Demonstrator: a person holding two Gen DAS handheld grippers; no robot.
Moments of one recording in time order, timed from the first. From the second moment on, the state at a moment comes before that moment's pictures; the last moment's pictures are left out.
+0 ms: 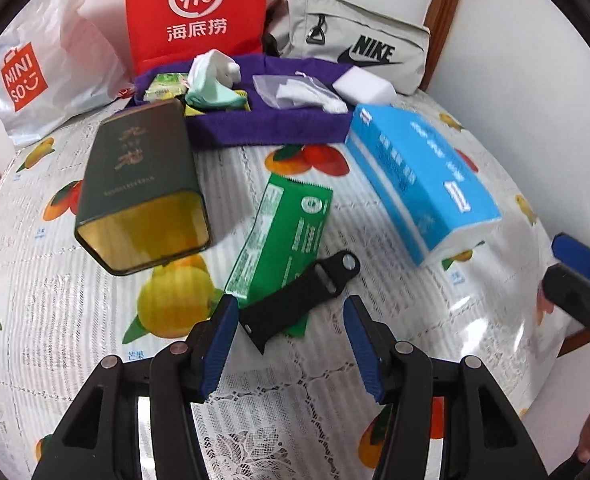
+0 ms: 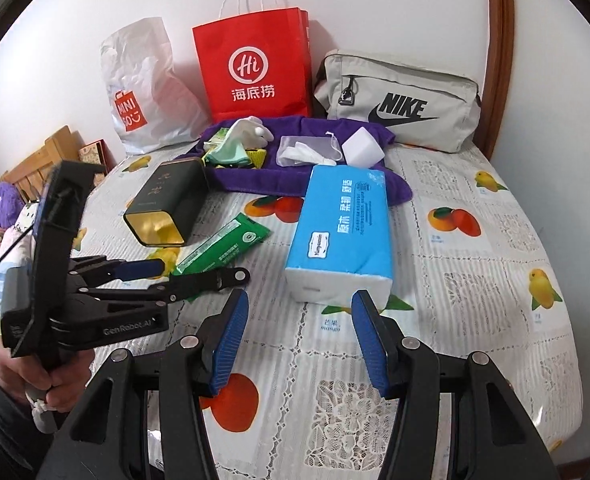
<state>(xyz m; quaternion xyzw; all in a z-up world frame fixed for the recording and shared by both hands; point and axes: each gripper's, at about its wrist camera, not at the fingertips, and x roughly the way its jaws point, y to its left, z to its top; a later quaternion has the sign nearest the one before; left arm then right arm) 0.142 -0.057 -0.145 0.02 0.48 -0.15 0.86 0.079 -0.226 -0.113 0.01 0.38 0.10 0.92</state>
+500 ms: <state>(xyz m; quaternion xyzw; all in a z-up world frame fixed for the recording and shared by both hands) 0.125 -0.063 -0.145 0.06 0.47 -0.18 0.86 0.081 -0.239 -0.130 0.03 0.40 0.09 0.91</state>
